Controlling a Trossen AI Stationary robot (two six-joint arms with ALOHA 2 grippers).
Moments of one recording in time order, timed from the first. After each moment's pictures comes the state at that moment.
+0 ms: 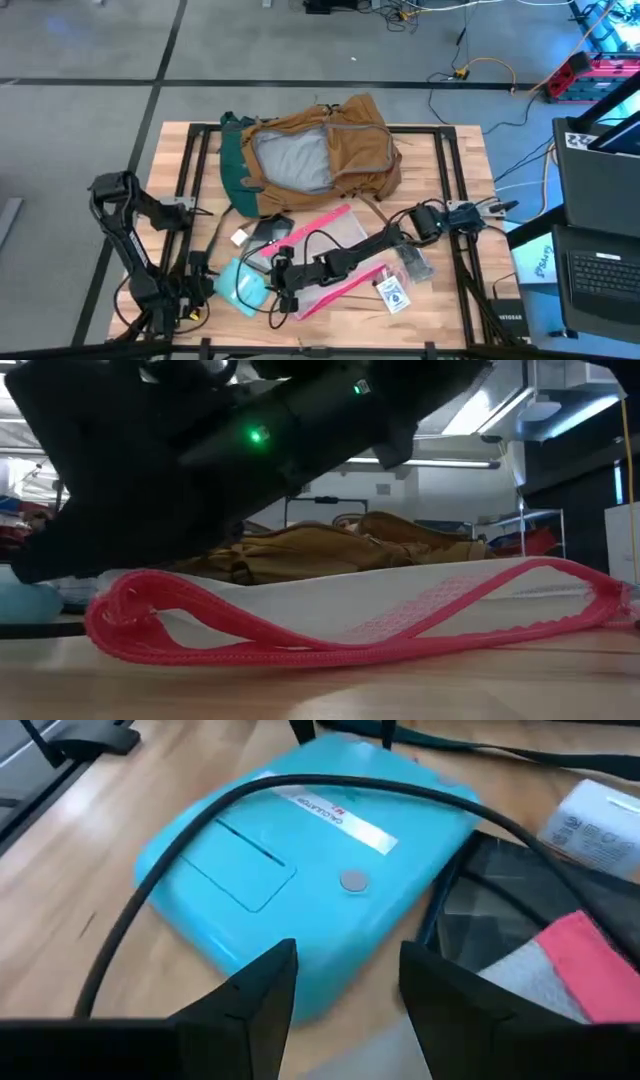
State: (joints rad) left arm -1.32 1.59 0.73 -0.72 -0.63 -1.19; right arm 0.36 2.43 1.68 0.18 0.20 0.13
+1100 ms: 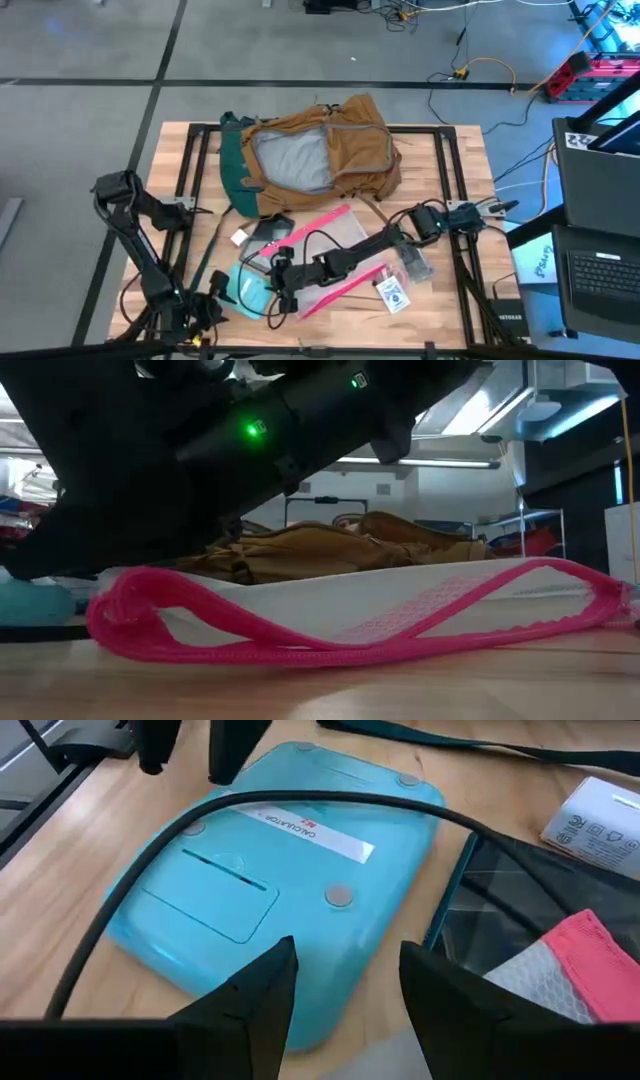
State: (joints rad) left arm -1.21 1.59 0.73 -0.22 -0.64 -0.60; right arm 0.35 2.44 1.69 0.17 0.20 0.15
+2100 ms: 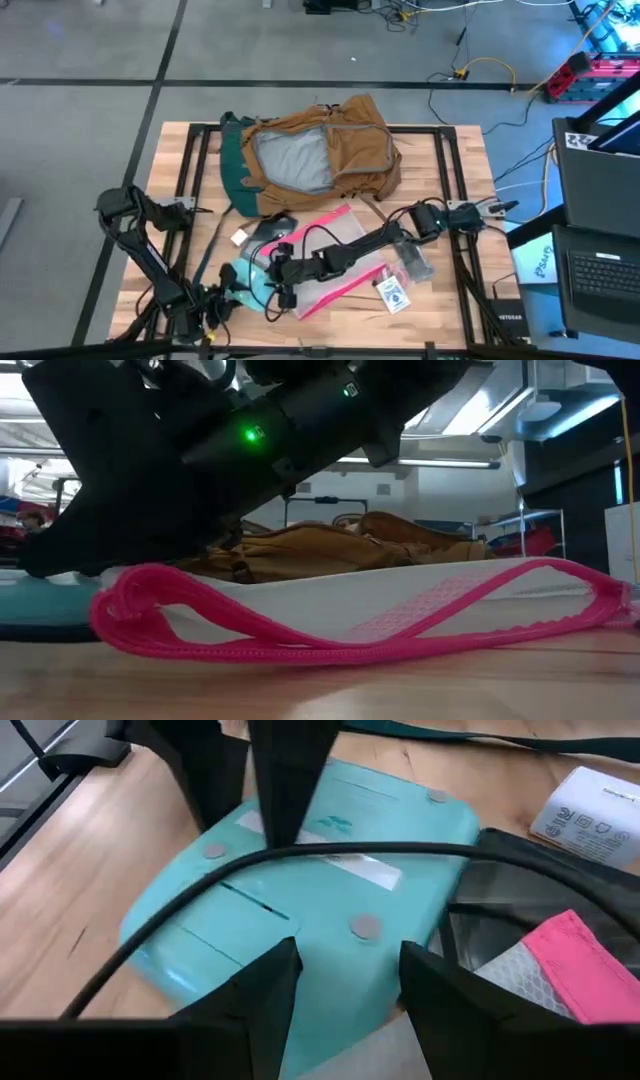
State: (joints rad) left arm -1.12 1.75 0.73 -0.31 -0.83 -0.44; right arm 0.34 2.44 1.69 0.16 0.15 0.18
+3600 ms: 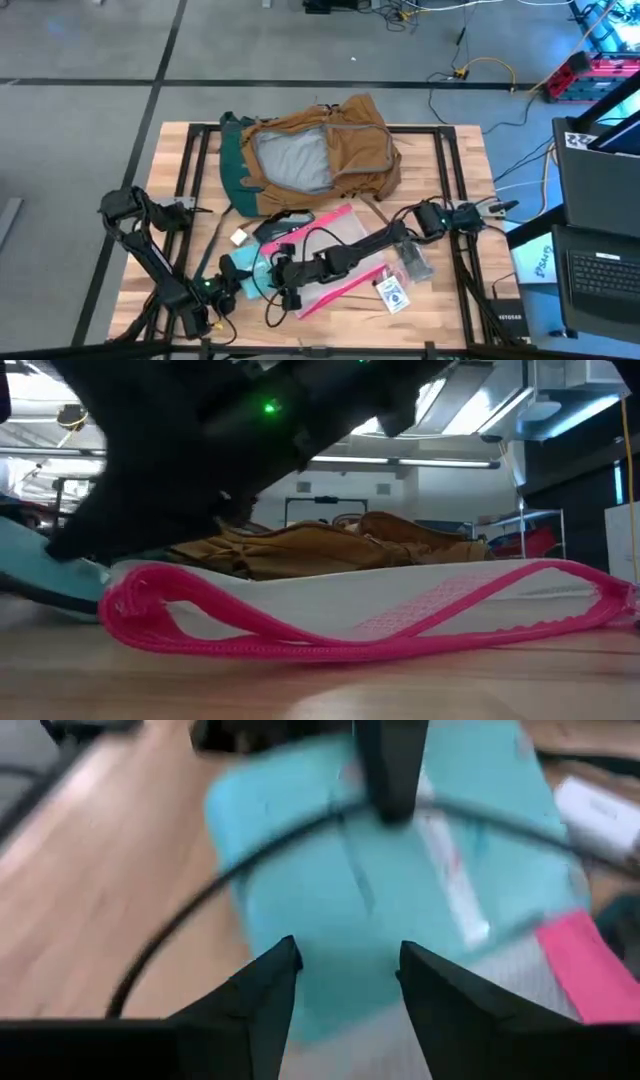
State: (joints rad) left arm -1.10 1.75 0.80 -0.51 -1.07 -0.39; right arm 0.36 2.37 1.68 0.02 0.19 0.12
